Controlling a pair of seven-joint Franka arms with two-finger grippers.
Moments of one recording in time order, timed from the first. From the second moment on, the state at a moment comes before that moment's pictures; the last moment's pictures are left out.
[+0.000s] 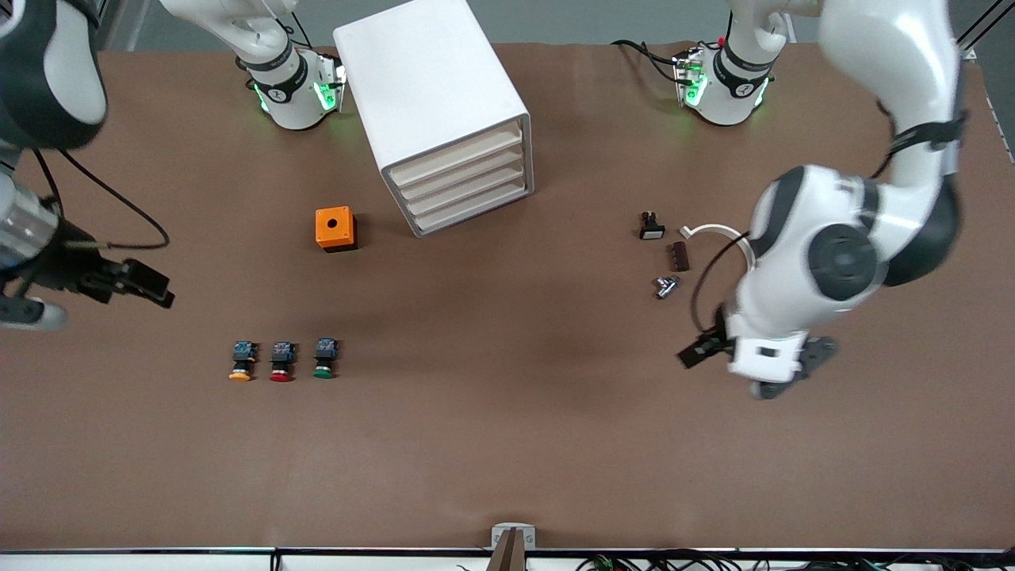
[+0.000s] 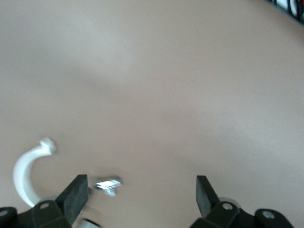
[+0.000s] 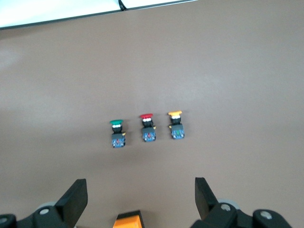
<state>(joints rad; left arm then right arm) -0.16 0.48 -0.14 -1.33 0.07 1.81 -0.80 0.06 0.12 -0.04 -1.54 0.05 1.77 0.14</state>
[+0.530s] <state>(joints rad) 0.00 0.26 -0.15 -1.33 0.07 1.57 -0.41 0.06 -0.01 -0.04 -1.61 0.01 1.70 0.18</state>
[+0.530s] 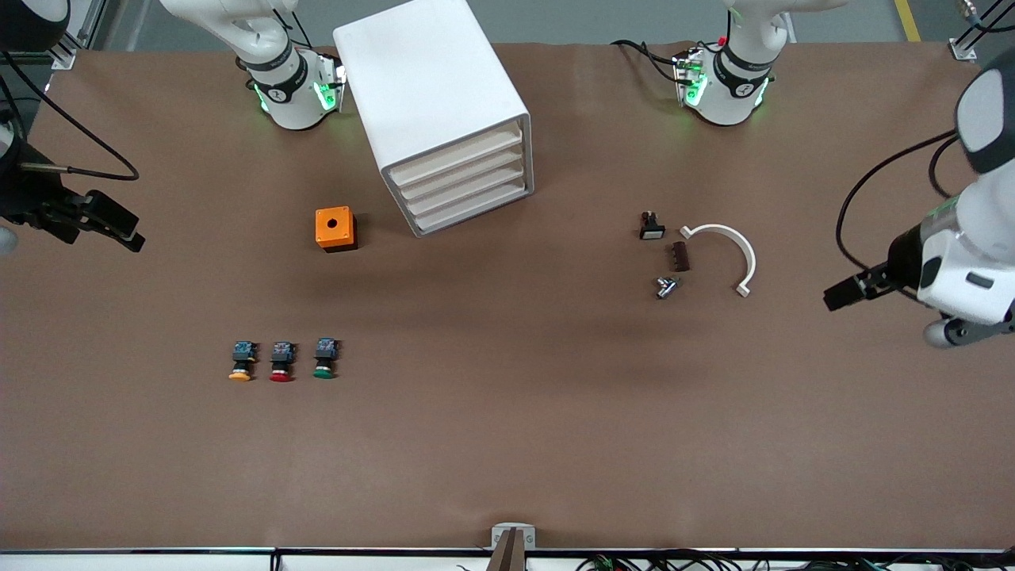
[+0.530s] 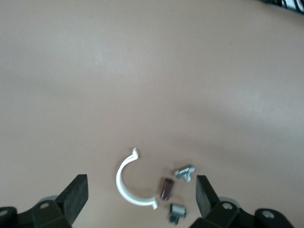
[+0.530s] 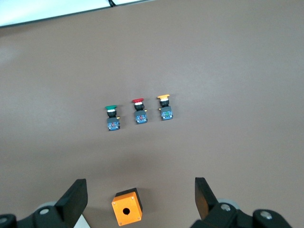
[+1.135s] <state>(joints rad) 0.04 -0.07 -0.15 -1.61 0.04 1.49 -0.21 0.06 -0.03 -0.04 -1.64 0.00 1.68 0.19</state>
